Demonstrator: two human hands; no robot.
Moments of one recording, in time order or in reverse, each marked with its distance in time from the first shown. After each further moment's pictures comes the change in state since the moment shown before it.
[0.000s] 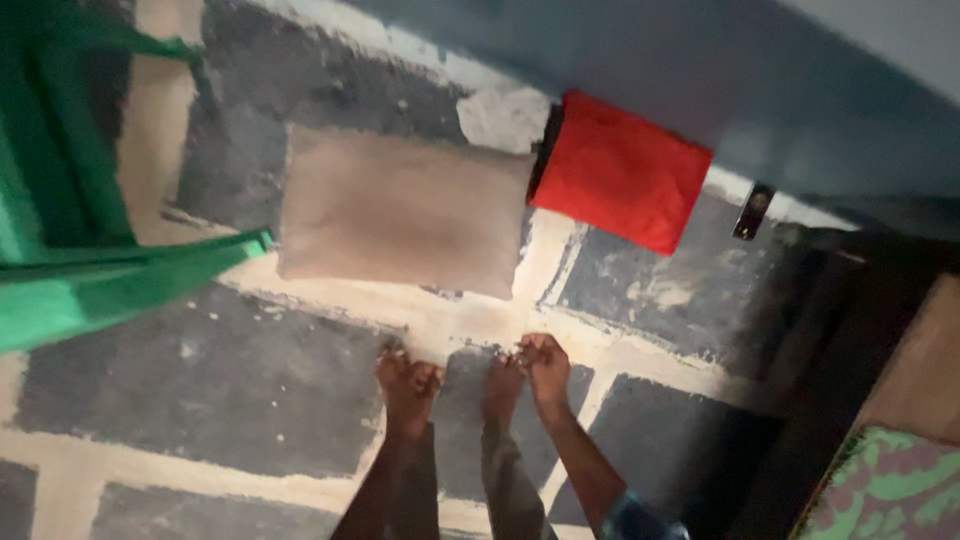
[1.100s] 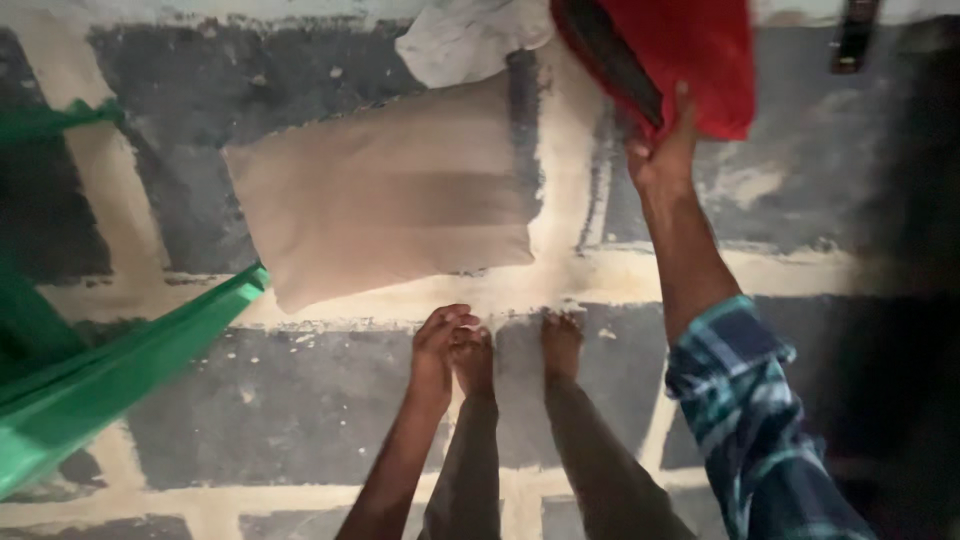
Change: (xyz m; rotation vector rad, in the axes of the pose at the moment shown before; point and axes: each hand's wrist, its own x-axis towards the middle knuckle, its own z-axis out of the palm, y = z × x) left_hand 0.115 0.068 0.008 -0.798 -0.509 -1.065; right_hand 0.280 -0.098 -0.084 0.915 0.028 0.042
